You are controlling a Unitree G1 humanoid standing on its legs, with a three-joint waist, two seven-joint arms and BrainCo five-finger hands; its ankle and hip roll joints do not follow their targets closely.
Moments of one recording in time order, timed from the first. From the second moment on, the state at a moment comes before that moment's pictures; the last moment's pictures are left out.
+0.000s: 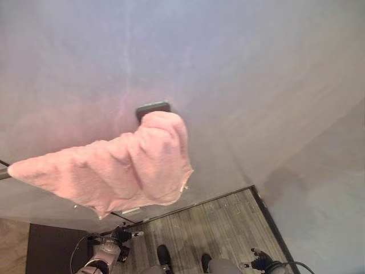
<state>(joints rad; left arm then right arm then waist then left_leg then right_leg) -0.18 0.32 -0.33 1.20 -0.14 -0.04 0.11 -0.01 -0.32 0.38 1.09 -0.02 -0.02 -0.04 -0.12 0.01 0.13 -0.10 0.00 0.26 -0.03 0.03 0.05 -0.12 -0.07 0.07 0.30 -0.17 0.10</state>
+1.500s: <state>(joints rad) 0.25 0.91 -0.28 0.22 0.04 -0.18 0.01 0.08 -0.86 0.28 0.13 0.35 -0.09 0.15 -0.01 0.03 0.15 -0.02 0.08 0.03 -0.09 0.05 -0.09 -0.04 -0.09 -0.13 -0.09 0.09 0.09</state>
